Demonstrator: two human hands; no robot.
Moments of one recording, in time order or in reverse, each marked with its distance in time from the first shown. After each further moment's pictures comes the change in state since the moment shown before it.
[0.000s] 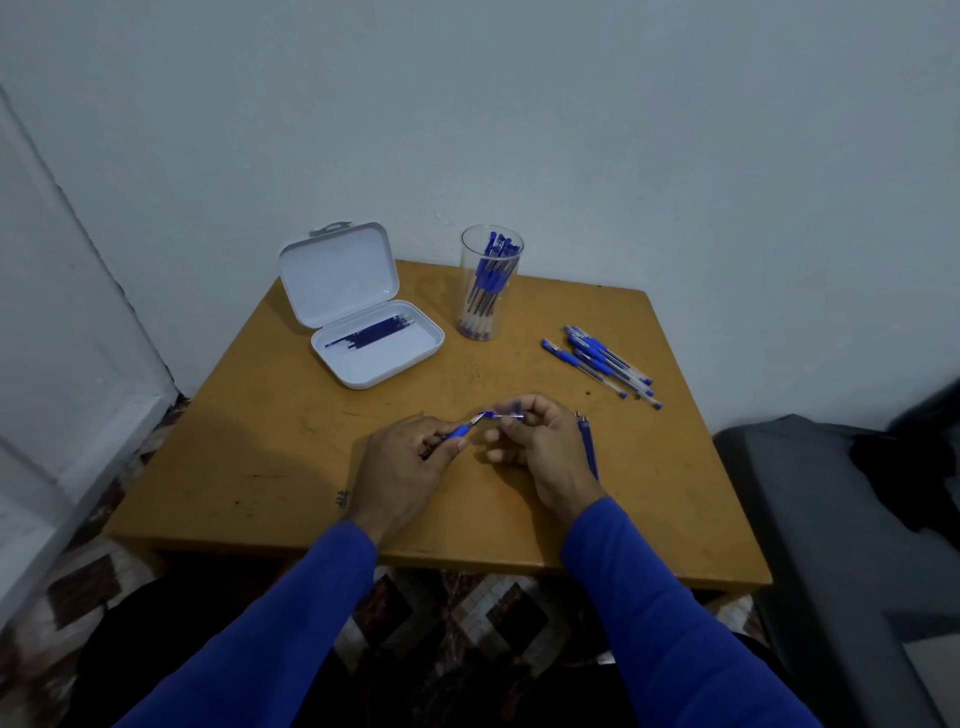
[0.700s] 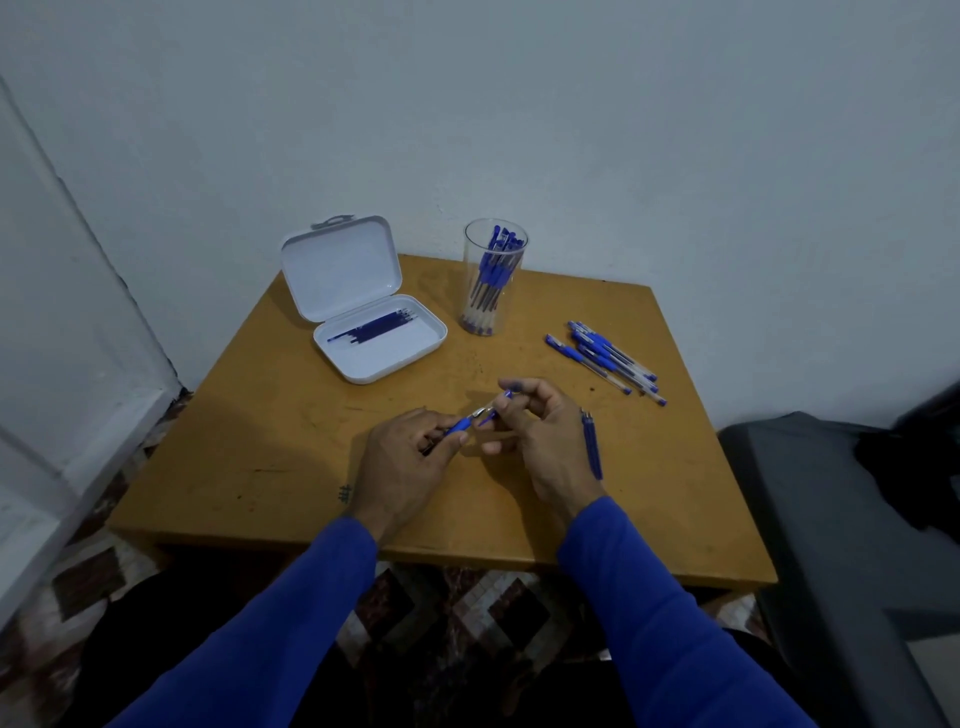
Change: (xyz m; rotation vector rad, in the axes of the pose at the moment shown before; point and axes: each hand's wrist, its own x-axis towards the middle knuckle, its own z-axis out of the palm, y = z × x) left_hand -0.001 0.003 -0.002 -0.006 0.039 0.024; right_hand -0.011 -0.011 0.014 -0.007 0.010 -0.137
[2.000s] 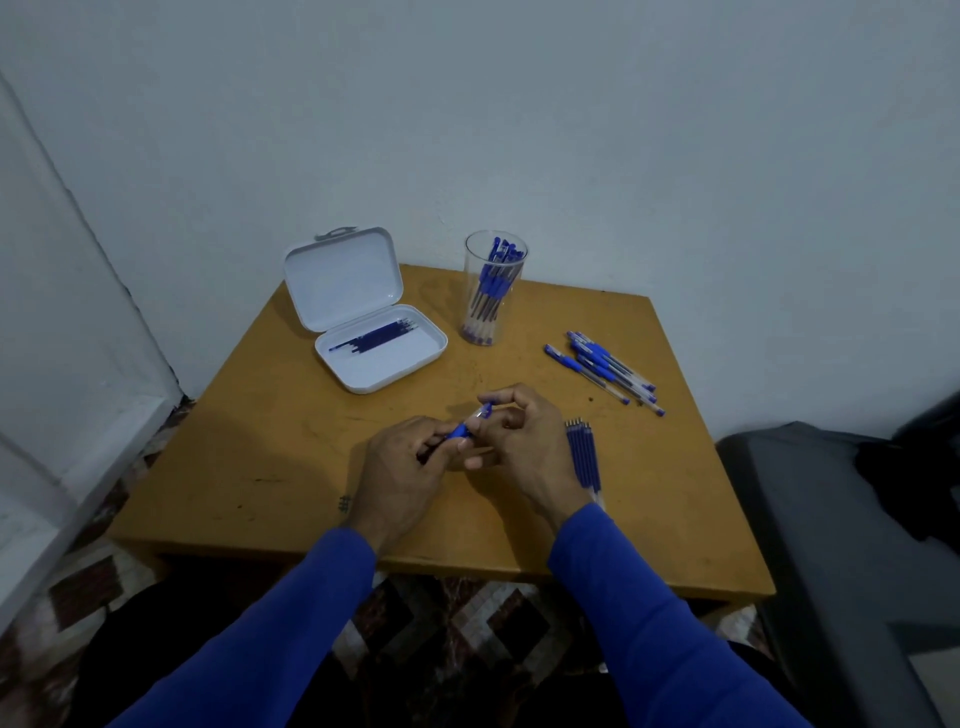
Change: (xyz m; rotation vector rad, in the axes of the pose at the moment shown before) left_hand 0.002 0.005 -0.002 -0.056 0.015 0.043; right_hand -0.001 -0.009 0.012 -0.144 -0.075 0.030
